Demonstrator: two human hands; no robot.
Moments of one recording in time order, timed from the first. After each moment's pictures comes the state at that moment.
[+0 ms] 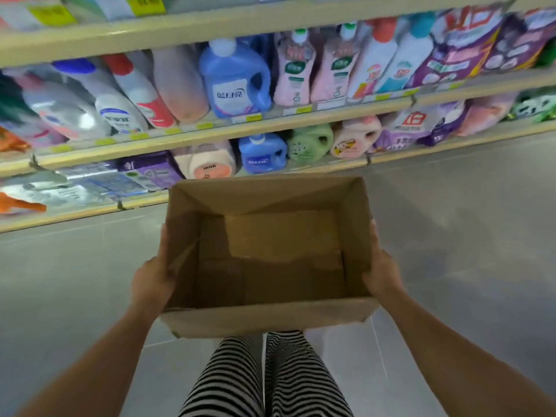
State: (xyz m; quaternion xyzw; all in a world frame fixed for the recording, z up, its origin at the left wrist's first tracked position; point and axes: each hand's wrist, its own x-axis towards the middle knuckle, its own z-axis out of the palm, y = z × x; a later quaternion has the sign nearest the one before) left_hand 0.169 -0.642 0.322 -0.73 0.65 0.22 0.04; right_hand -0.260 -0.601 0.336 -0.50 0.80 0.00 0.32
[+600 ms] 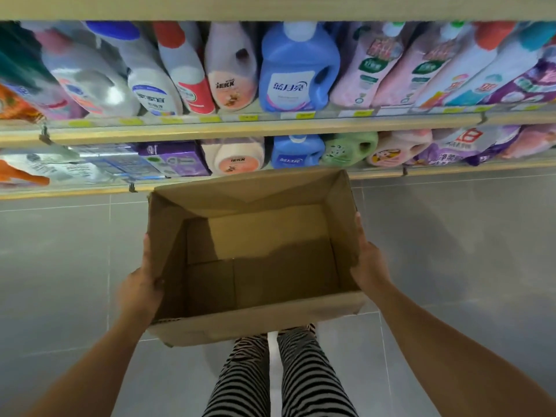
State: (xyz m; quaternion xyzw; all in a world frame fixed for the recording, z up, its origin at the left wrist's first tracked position) left_hand 0.274 -0.664 0.250 -0.79 0.55 0.27 0.04; right_hand -0.149 -0.706 0.267 -0.56 0.77 0.04 0.31
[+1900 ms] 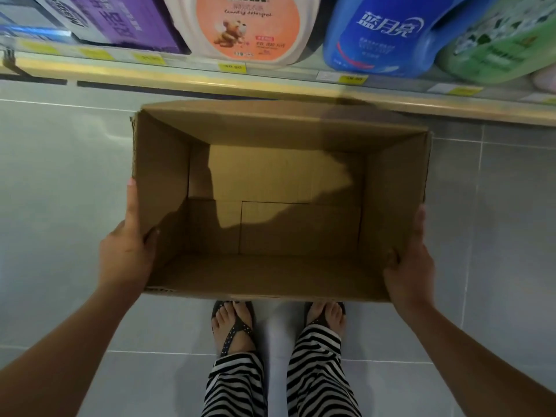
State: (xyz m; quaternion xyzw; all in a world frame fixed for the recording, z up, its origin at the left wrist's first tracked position) left_hand 0.249 -0.681 -0.147 -0.82 0.54 0.22 0.00; right_hand -0.153 -0.705 -0.145 -0.52 0.80 -0.04 0.31
